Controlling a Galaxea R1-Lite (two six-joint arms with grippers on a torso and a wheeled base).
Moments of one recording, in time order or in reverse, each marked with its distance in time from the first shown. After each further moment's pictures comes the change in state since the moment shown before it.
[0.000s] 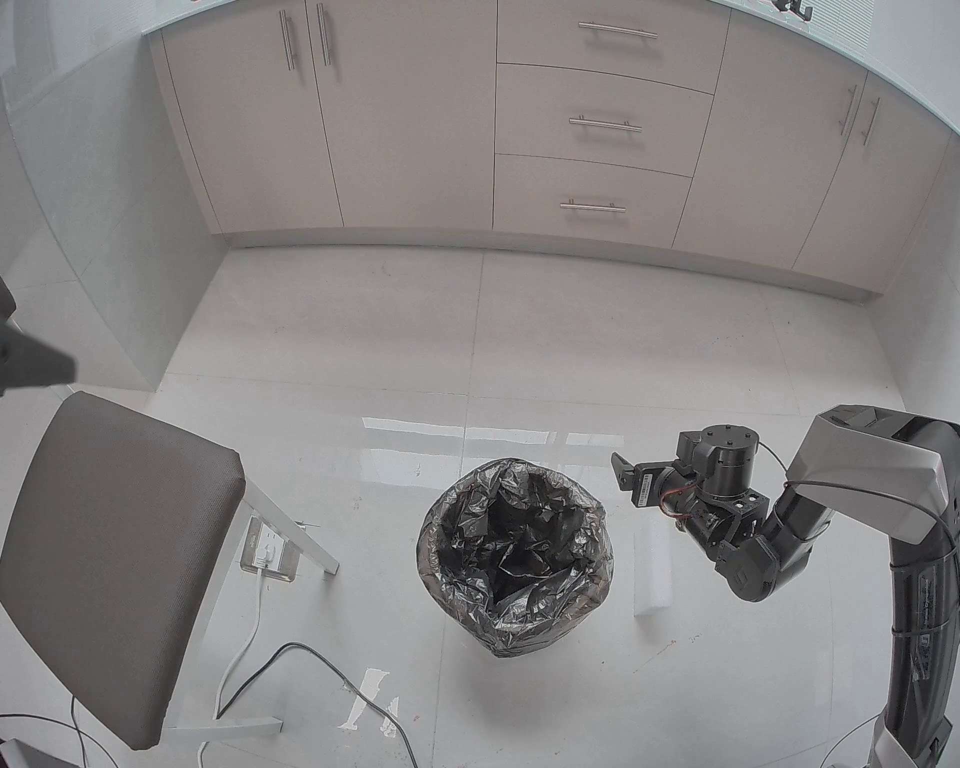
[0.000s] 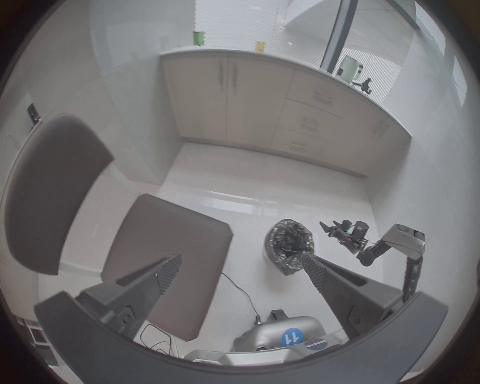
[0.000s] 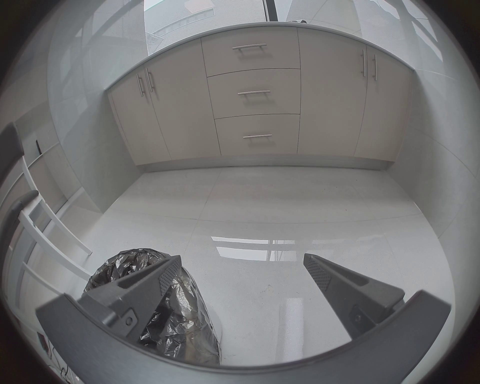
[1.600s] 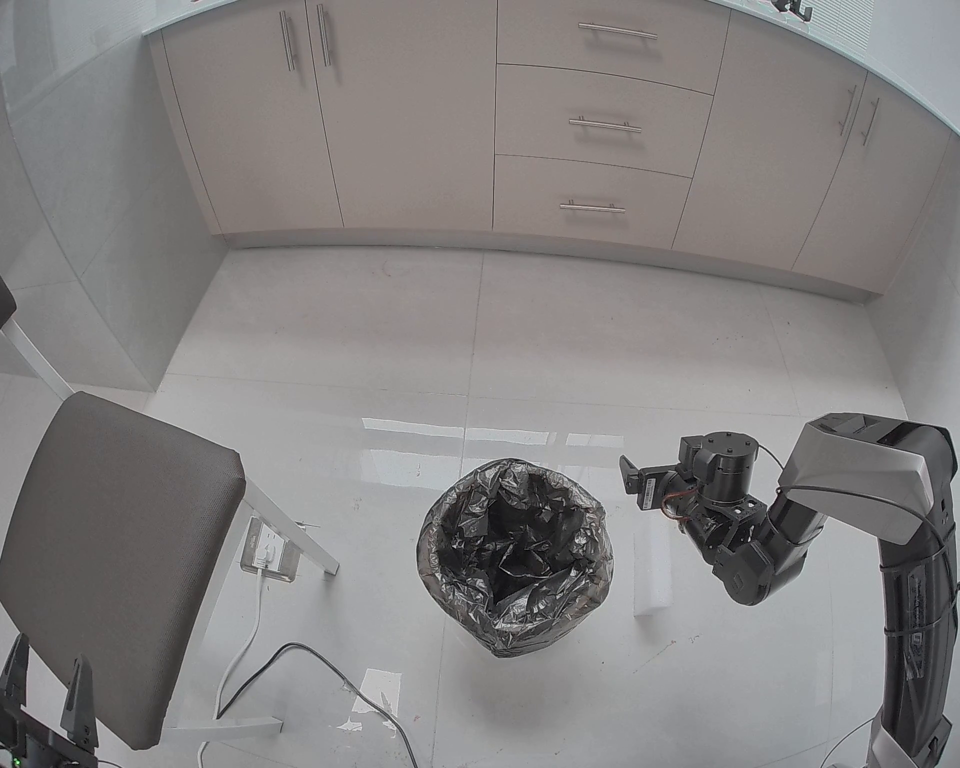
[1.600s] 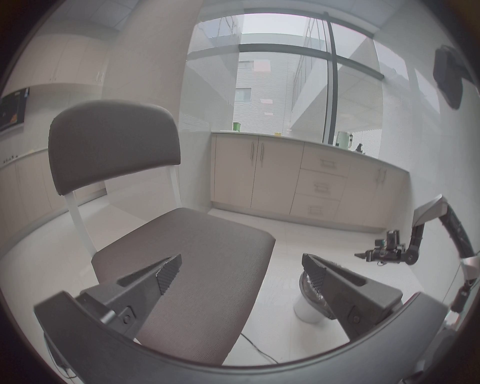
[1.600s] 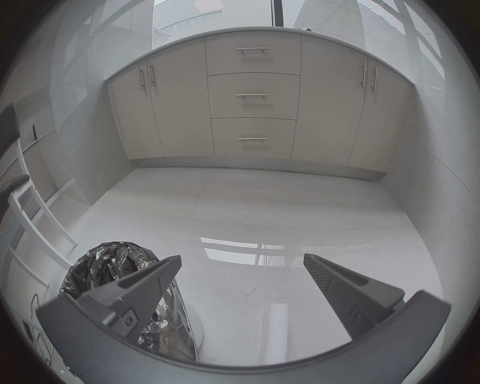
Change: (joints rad) left arm 0.592 -1.216 1.688 -1.211 -0.296 0.304; right arm -0.017 0.048 -0.012 -0.055 -0.043 -0.075
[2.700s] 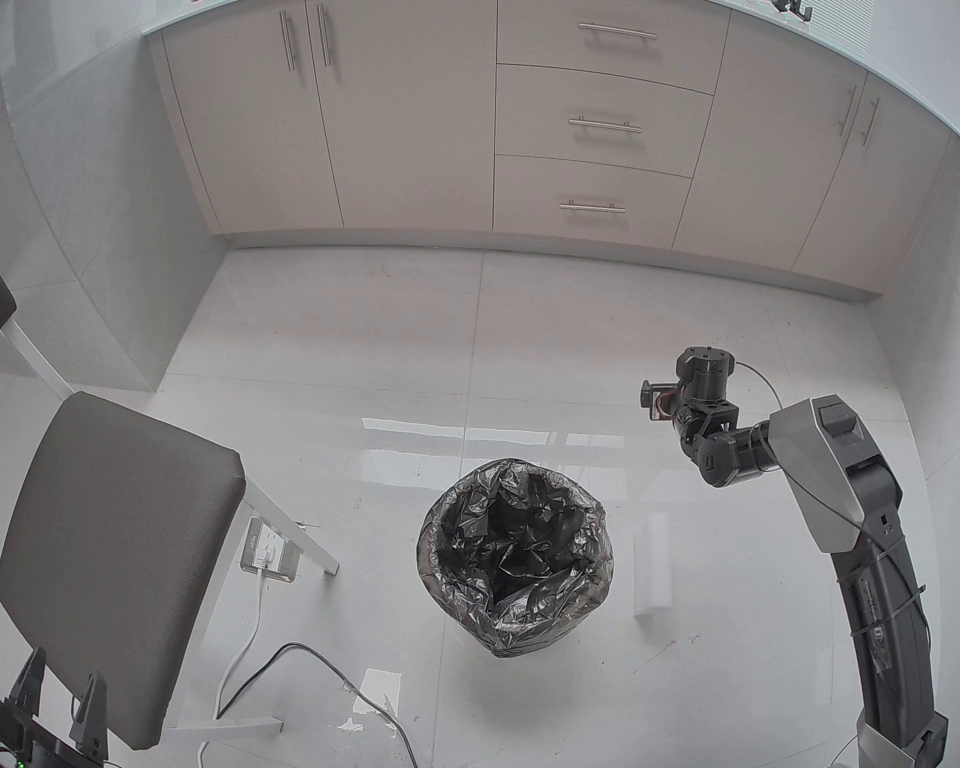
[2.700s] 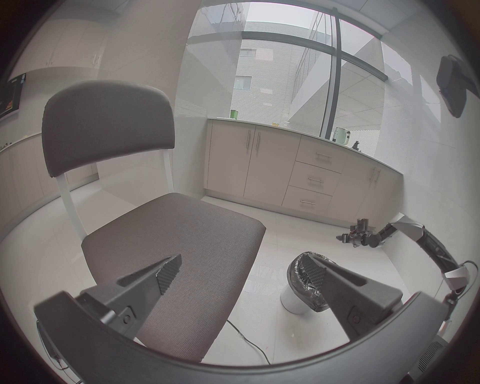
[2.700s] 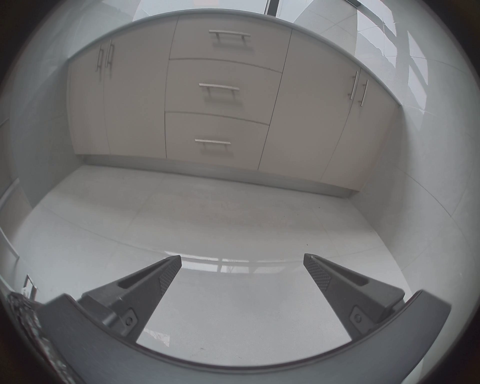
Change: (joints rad) left arm 0.001 -0.003 -0.027 0.098 -0.062 -0.060; right arm -0.139 0.293 -0.981 0.658 -0.131 -0.098
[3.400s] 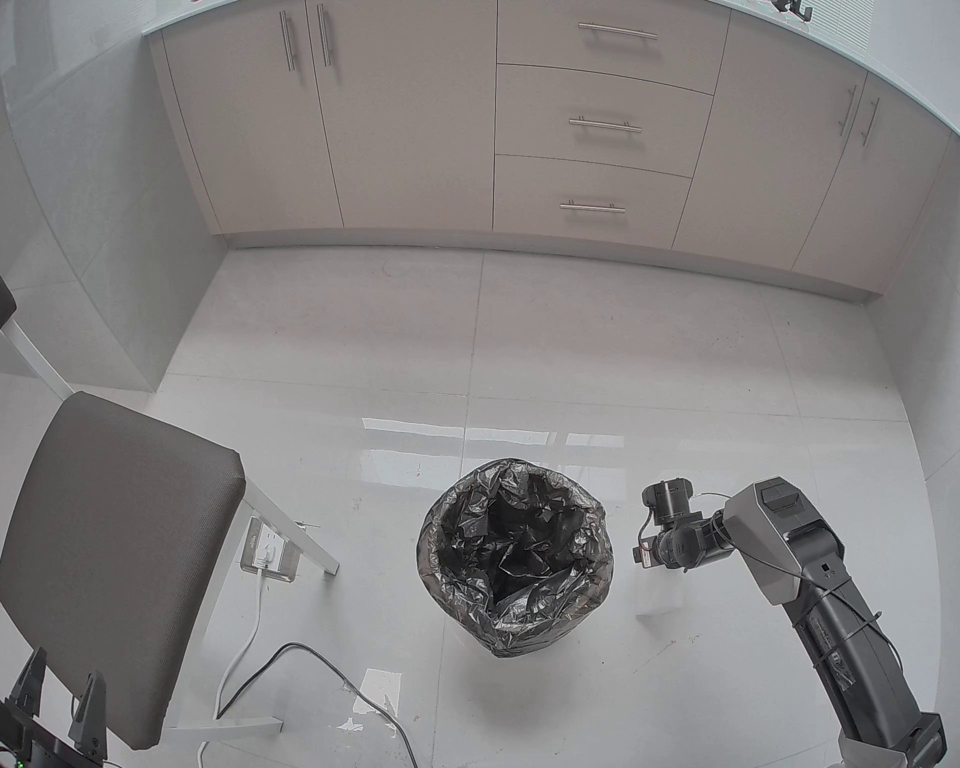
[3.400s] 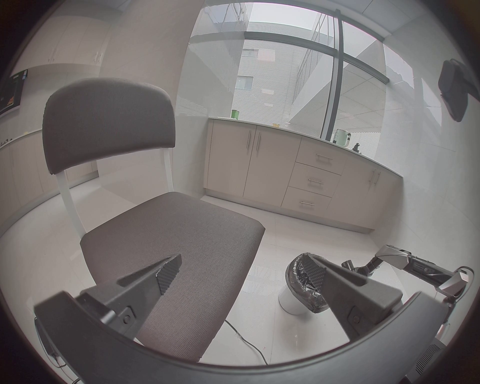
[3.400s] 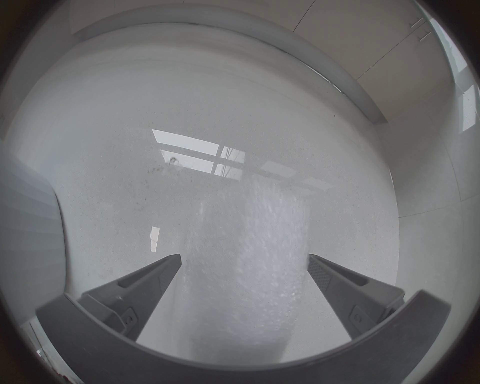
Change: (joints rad) left arm -0.003 0.001 -0.001 -0.001 -0.001 -0.016; right arm -0.020 0.356 -0.108 0.454 -0.009 0.043
